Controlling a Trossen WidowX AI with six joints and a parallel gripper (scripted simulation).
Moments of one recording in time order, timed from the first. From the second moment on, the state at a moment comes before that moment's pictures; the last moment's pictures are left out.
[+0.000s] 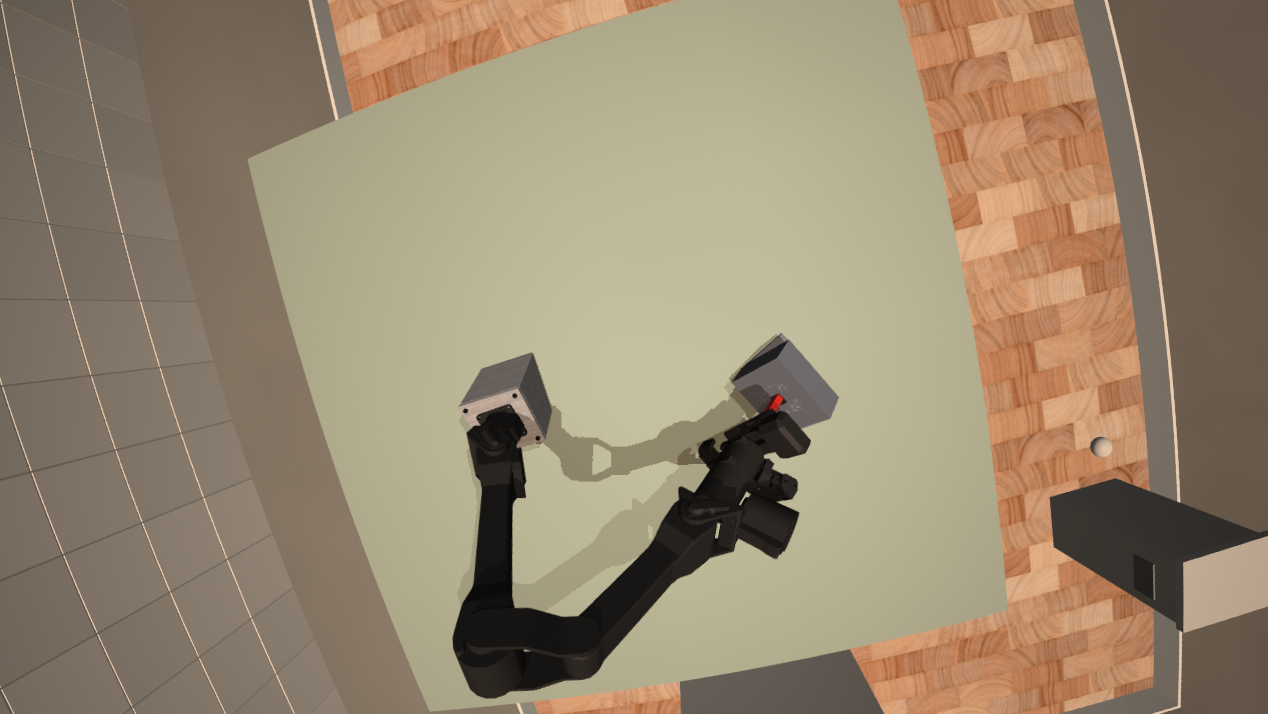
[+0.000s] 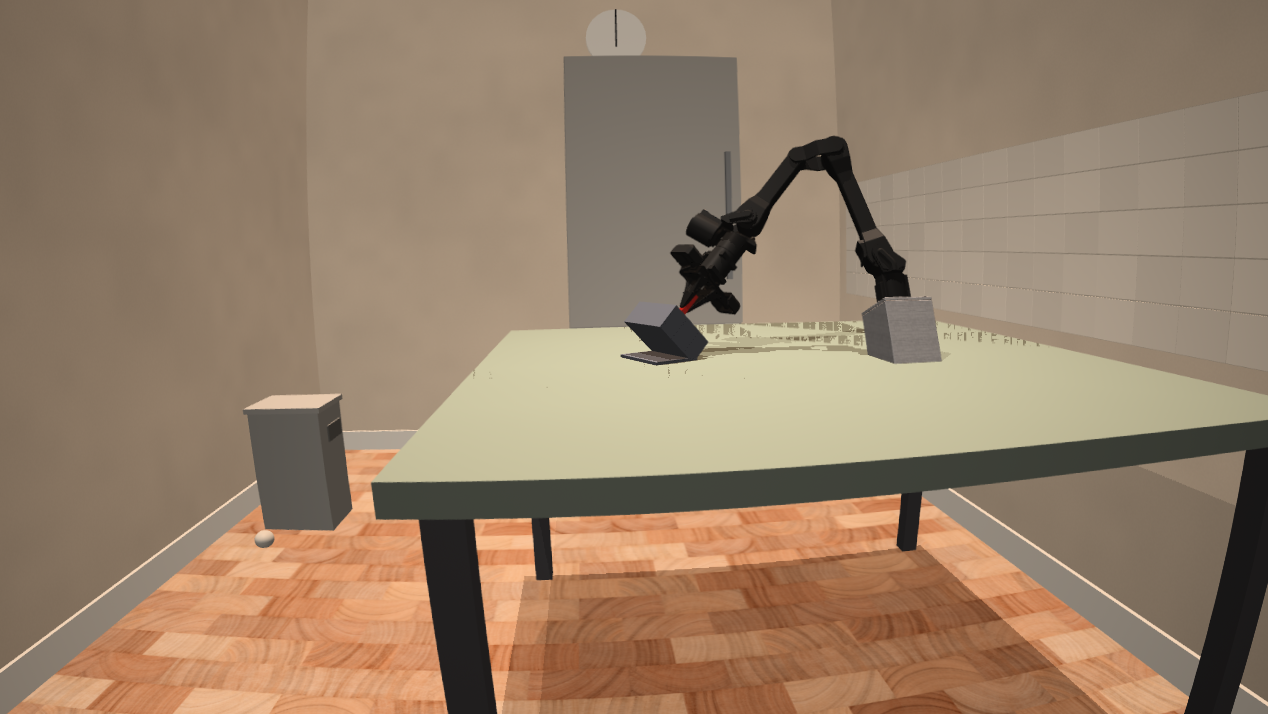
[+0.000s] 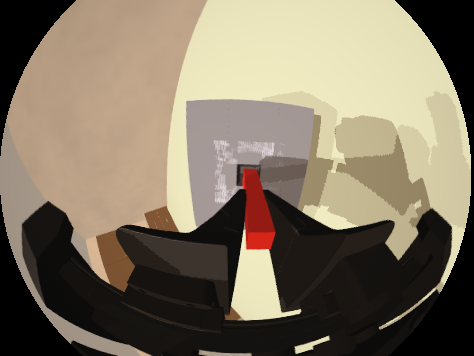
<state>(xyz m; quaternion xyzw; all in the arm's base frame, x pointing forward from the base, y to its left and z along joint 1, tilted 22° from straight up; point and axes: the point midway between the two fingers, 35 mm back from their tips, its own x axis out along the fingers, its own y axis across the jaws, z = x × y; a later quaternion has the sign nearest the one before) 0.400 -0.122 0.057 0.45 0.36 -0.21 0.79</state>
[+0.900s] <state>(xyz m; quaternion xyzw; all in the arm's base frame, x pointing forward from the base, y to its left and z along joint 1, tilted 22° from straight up) 0.402 -0.122 0.054 0.45 0.36 -0.21 0.79</state>
